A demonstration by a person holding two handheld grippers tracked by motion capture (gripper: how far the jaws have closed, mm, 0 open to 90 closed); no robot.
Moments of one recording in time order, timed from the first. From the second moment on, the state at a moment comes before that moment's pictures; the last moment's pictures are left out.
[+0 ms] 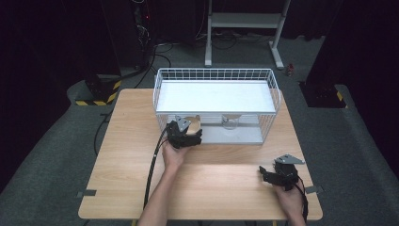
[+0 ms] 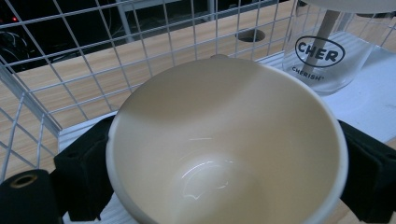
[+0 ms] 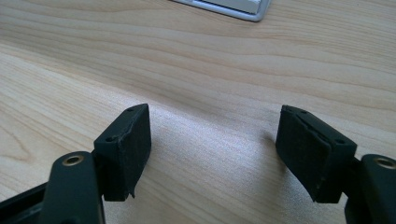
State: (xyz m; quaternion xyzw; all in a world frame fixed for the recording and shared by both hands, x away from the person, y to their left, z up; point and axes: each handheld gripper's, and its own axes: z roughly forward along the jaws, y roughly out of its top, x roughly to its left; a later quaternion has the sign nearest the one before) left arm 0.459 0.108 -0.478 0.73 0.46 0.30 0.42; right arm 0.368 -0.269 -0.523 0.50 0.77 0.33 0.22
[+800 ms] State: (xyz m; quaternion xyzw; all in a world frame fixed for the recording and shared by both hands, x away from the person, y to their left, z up) left arm 0.451 0.114 -0.478 0.74 0.48 0.28 0.38; right arm 0.368 -0.269 -0.523 0.50 0.77 0.33 0.22
